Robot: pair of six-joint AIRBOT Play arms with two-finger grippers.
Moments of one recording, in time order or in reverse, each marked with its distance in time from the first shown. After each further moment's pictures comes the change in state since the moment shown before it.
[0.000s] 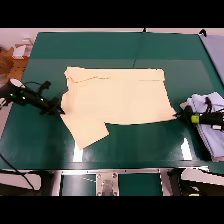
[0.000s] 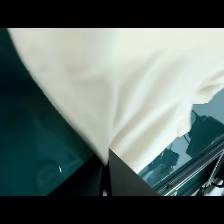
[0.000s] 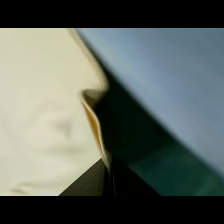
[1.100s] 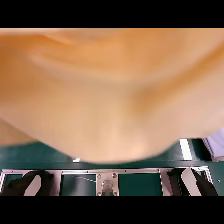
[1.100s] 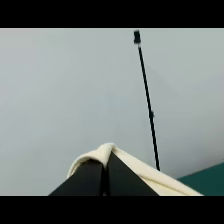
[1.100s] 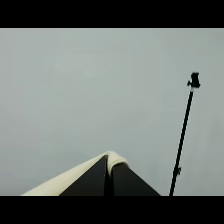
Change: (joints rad) left arm 0.001 0.755 0.881 -0.023 0.381 0.001; right arm -0.034 0.590 1.091 0.323 -0.147 -0.075
